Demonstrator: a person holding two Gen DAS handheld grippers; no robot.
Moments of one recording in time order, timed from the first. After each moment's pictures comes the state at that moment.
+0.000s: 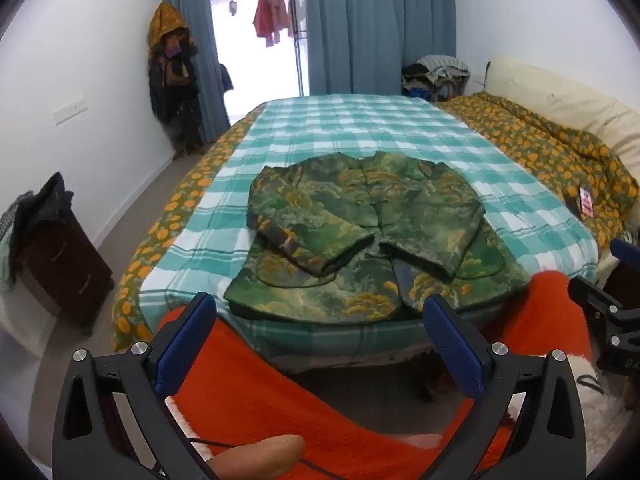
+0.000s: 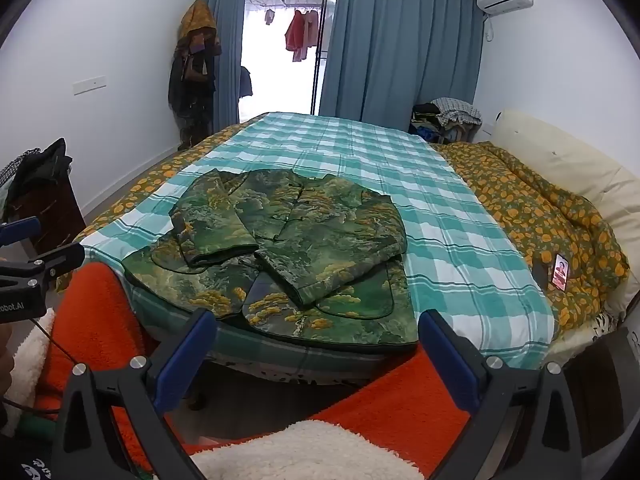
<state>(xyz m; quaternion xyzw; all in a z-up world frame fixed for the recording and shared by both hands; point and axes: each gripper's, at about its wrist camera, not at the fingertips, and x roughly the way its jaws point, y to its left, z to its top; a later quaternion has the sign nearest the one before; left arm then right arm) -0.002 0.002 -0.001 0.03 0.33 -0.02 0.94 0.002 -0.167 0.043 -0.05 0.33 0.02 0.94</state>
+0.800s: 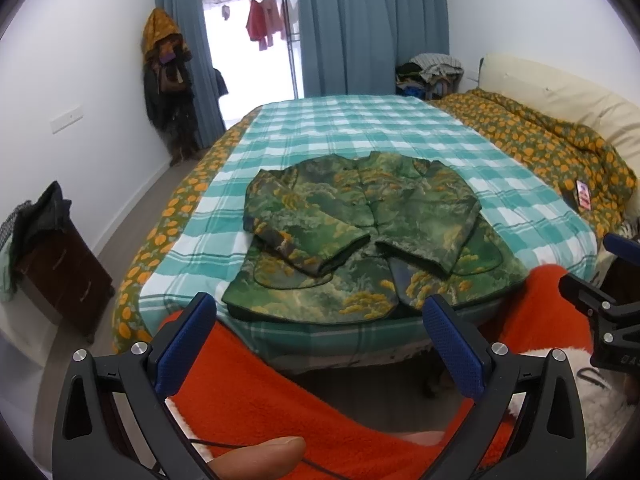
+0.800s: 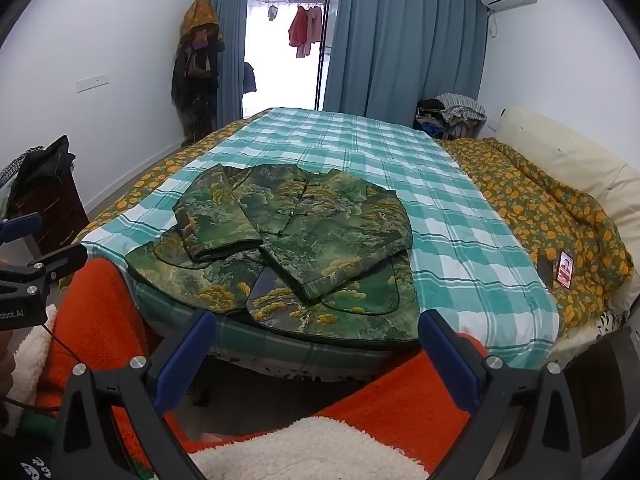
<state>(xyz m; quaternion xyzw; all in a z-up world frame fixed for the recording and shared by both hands) -0.003 -0.005 -0.001 0.05 0.33 -0.02 0.94 0.002 -0.165 0.039 -0.05 0.33 0.02 0.94</state>
